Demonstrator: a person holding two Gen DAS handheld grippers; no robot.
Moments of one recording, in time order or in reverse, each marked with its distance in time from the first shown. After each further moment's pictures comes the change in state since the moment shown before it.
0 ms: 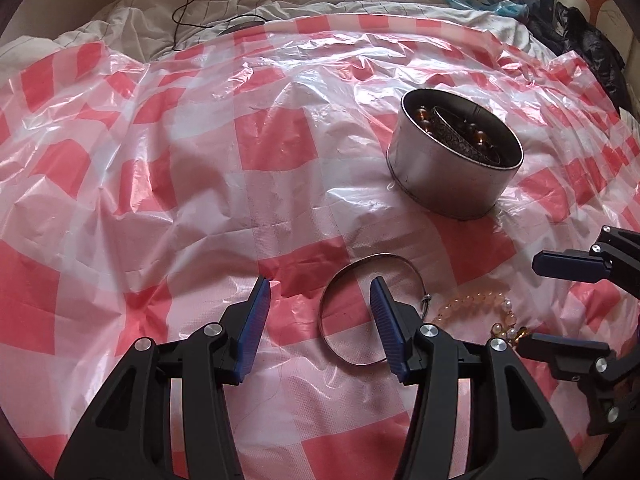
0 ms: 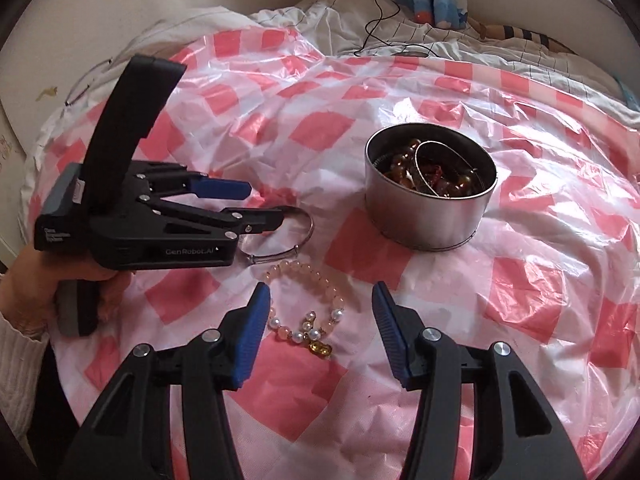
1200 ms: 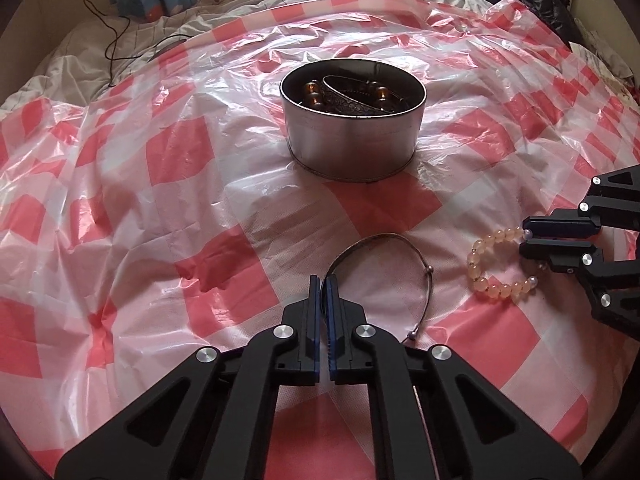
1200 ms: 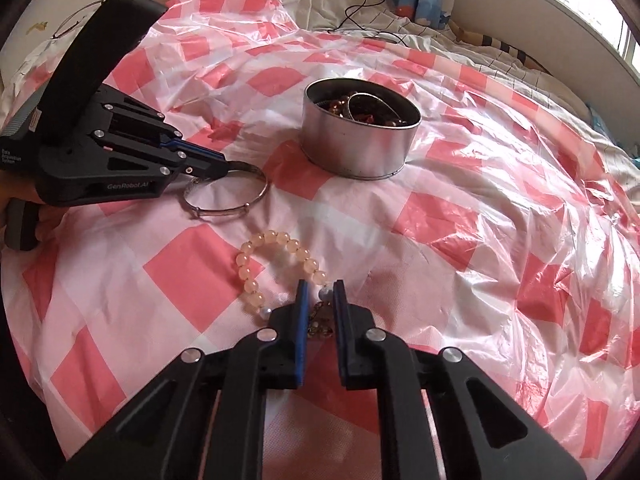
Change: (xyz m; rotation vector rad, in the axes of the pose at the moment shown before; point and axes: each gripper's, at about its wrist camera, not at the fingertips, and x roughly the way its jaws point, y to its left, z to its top) left arm -0.007 -0.048 -0.010 0.205 0.003 -0.078; right arm -0.027 -0.022 -0.045 -0.109 0.052 -0.201
